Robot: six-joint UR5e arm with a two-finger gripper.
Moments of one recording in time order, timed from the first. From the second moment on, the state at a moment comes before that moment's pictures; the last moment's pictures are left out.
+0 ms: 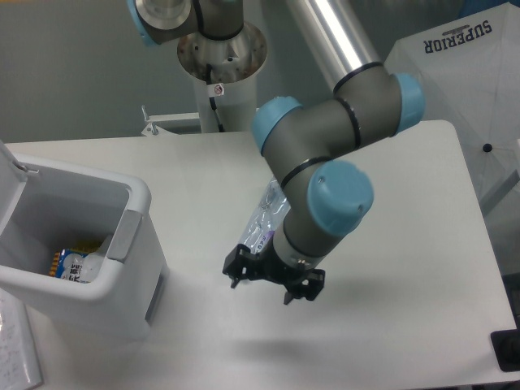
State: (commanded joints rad) arm 2.38 -2.15 -1.26 -1.50 1.35 0.69
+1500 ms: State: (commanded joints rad) arm 2.24 -2.26 -1.33 -1.49 1.69 0.66
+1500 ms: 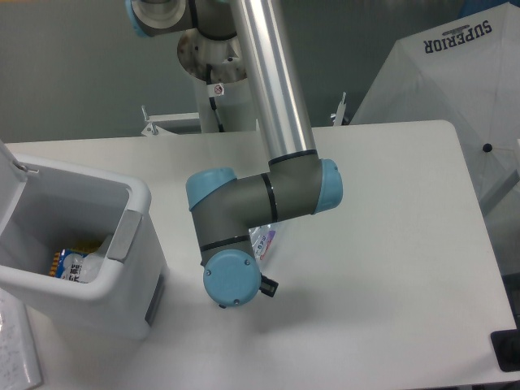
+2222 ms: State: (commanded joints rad) arm 2.24 -2.27 -1.33 -1.49 1.72 0.63
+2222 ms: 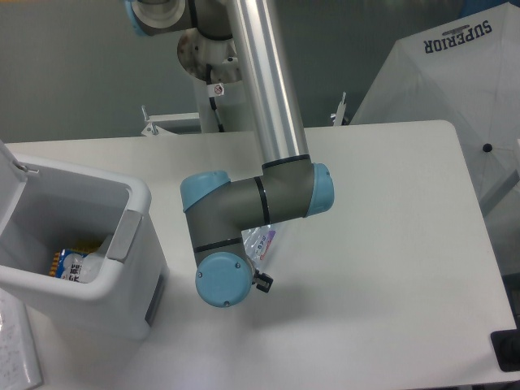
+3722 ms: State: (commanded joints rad) arm 2.43 -2.09 -1.12 -1.27 1.19 0.63
